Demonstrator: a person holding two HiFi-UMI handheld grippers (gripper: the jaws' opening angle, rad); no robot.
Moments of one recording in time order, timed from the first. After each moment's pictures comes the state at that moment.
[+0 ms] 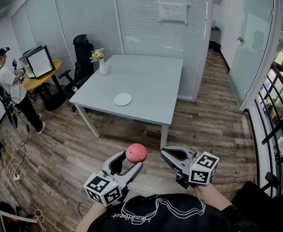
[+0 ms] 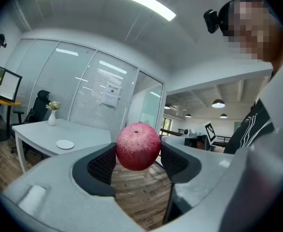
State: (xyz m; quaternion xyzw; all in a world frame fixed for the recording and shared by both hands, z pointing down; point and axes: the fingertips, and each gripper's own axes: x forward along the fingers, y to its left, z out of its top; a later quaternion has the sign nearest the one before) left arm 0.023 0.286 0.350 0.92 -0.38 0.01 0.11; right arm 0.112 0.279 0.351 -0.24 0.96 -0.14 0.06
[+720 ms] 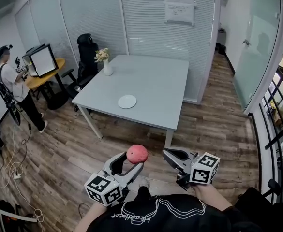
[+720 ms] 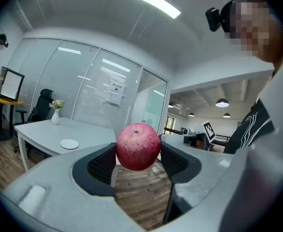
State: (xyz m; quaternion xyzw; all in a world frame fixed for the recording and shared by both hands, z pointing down) left arm 0.006 0.248 0.359 0.92 -0.39 0.02 0.11; right arm 0.105 0.226 0.361 -0.25 0.95 -0.18 0.07
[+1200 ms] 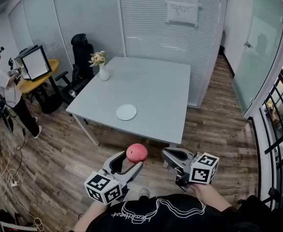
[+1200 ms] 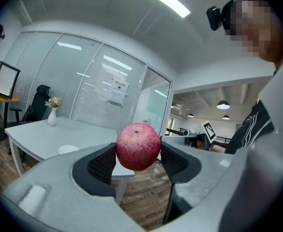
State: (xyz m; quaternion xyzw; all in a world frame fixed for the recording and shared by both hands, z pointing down) left arm -0.026 0.110 0.357 0.92 -0.37 0.02 0.13; right arm 0.074 0.093 0.363 -0.26 0.94 -0.21 0.07
